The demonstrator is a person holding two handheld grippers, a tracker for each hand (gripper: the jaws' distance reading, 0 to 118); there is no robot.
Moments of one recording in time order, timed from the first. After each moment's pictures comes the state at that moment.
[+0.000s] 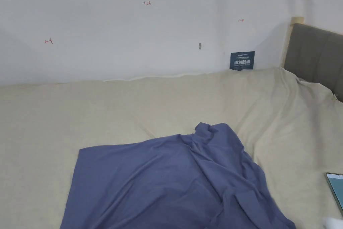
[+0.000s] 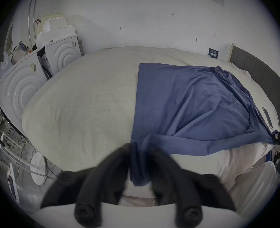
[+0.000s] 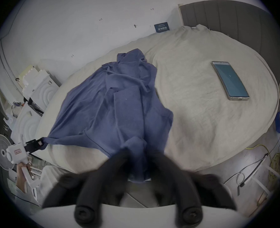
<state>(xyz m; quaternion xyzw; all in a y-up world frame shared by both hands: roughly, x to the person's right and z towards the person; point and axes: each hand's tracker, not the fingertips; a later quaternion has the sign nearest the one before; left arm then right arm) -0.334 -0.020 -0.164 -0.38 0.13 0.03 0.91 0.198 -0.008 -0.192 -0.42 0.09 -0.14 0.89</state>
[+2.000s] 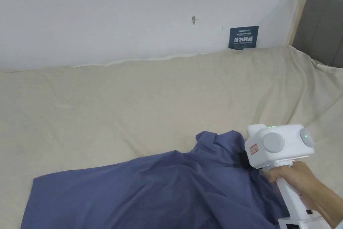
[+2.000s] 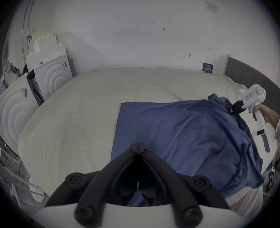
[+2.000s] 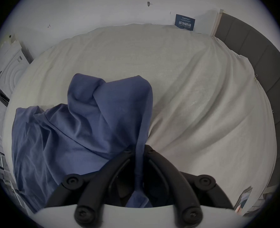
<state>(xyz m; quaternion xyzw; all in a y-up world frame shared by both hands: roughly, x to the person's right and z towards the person) -0.299 0.050 -0.291 -0.33 0.11 0.00 0.94 0.136 -0.025 -0.609 -0.49 0.05 0.02 0.87</state>
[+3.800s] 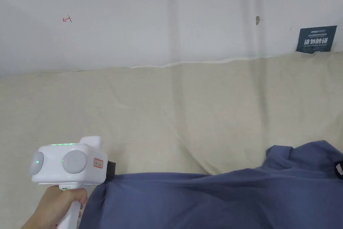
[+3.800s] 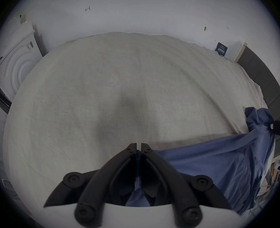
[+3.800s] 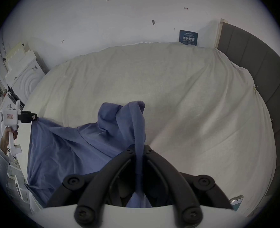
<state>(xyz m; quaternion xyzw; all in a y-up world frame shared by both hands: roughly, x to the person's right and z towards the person) -0.407 0.000 -0.599 -0.47 0.04 0.04 0.88 0.162 0.048 -0.592 -0.45 0.09 -0.02 0.89</state>
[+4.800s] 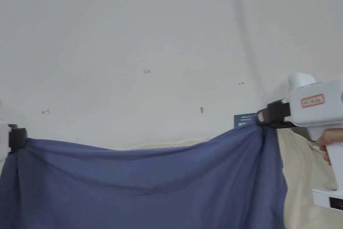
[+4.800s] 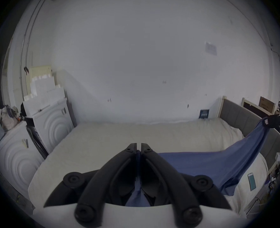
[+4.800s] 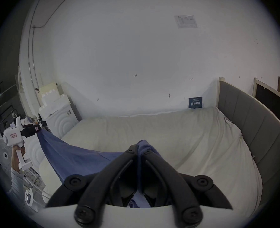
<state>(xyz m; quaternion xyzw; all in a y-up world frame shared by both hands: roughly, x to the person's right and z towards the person) -0.396 0.336 -0.401 -0.16 0.08 -0.01 0.98 0.168 0.332 -0.462 -0.21 0.15 -0.09 0.96</state>
